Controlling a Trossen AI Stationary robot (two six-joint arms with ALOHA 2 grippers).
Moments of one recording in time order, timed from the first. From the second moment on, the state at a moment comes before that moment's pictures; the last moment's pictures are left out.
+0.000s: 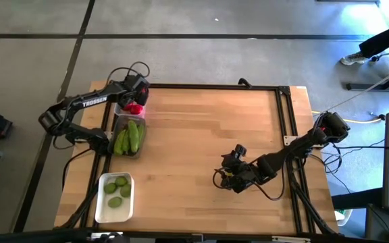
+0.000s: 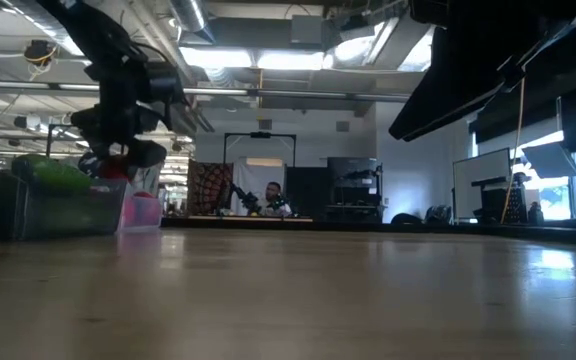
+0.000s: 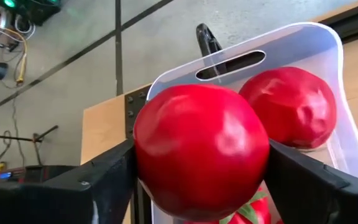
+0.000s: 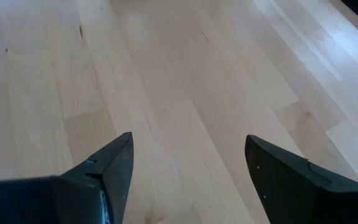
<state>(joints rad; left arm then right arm) 0.82 1.33 0.80 -0.66 -0.74 -0.32 0.52 1.59 0.99 -0.42 0.67 0.70</state>
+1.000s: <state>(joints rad) 0.58 1.16 0.92 -0.75 -0.44 -0.20 0.52 1.59 0.99 -0.42 0.67 0.70</state>
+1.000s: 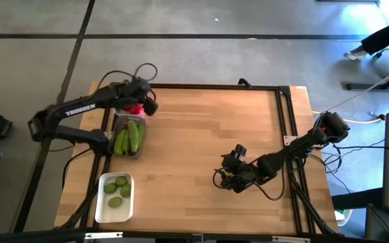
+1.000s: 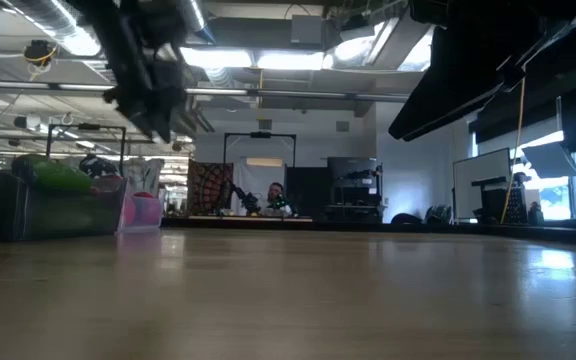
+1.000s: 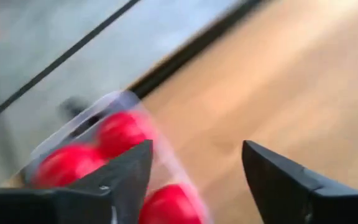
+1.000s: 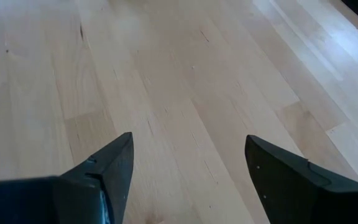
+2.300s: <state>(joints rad) 0.10 0.86 0.56 -0.11 0.08 0.06 0.27 1.31 0.88 -0.37 0.29 0.15</state>
